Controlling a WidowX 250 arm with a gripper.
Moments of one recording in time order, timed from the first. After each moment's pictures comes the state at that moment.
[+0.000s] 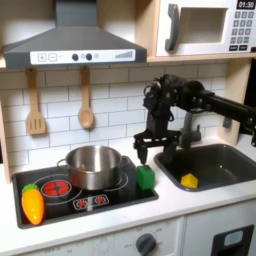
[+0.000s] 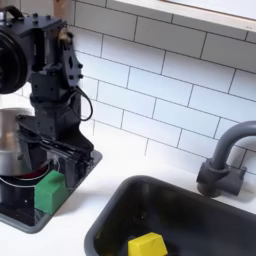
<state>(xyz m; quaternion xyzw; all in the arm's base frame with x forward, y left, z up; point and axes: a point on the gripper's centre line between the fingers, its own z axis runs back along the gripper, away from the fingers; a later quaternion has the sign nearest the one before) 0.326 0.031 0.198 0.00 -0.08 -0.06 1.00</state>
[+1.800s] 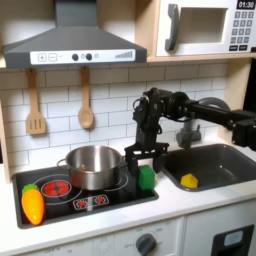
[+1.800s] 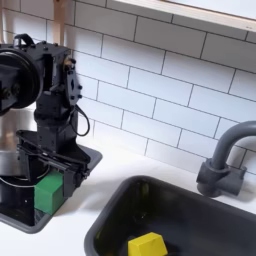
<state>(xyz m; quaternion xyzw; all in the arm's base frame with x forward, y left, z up) 0.343 0.043 0.162 0.01 -0.05 -0.03 1.00</state>
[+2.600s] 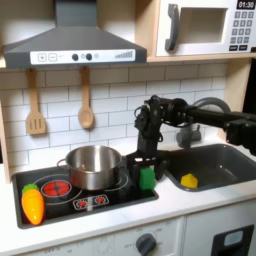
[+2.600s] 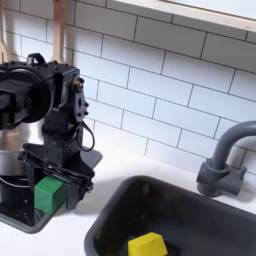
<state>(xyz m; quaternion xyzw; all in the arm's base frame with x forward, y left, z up) 0.346 0.037 0.141 0.01 -0.04 -0.04 1.00</state>
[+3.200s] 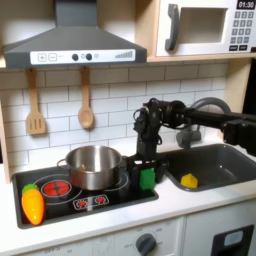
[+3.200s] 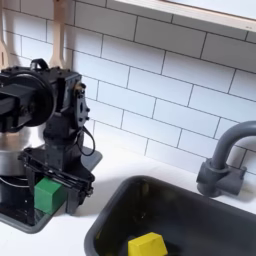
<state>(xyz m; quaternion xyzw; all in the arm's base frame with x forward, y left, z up) 0.346 0.037 0.133 0.01 -0.02 -0.04 1.00</state>
